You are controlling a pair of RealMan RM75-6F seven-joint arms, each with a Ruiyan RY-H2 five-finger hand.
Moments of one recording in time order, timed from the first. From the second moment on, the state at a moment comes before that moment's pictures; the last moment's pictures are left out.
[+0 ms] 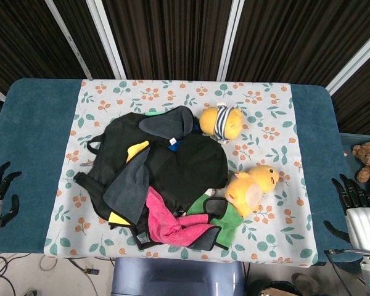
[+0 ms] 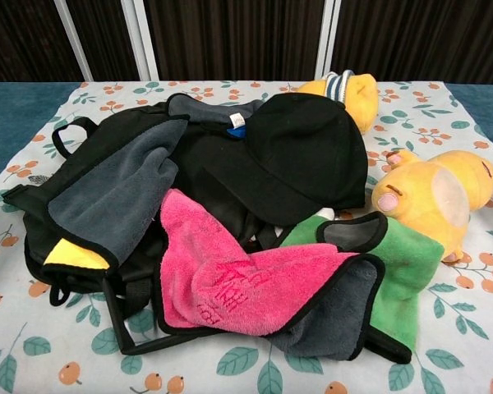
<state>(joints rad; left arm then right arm) -0.09 -1.14 -0.07 -1.60 1.49 1.52 0.03 0.05 -1.14 0.05 -1.52 -1.58 1.59 -0.03</state>
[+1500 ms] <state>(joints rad) -0.08 -1.14 -0.08 -1.61 1.46 1.54 0.01 0.40 -1.24 0.07 -1.48 -1.76 1.21 -0.27</state>
